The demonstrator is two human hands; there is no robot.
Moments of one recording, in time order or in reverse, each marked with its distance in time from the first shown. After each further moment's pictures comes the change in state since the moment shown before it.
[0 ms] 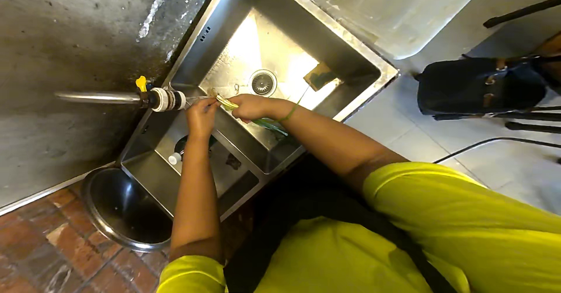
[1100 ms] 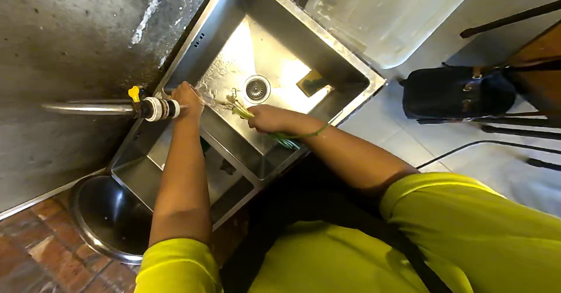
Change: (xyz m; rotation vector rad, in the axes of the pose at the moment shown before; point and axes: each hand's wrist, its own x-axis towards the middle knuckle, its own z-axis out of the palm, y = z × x) left_hand 0.084 0.009 0.001 0.681 -0.170 -0.379; right_hand -0.052 0.014 -0.011 -0.022 0.046 0.190
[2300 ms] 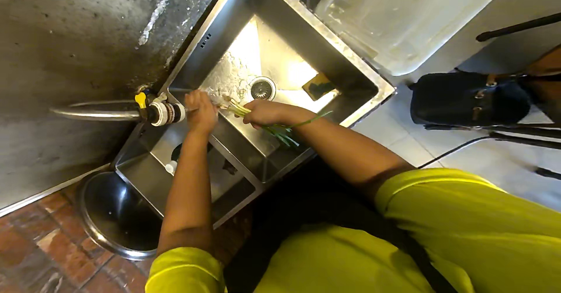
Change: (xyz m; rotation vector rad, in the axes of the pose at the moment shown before) left_hand -0.023 -0.012 0.035 0.000 0.068 0.362; right_hand 0.034 -0.007 -0.017 0.068 -0.084 -0.019
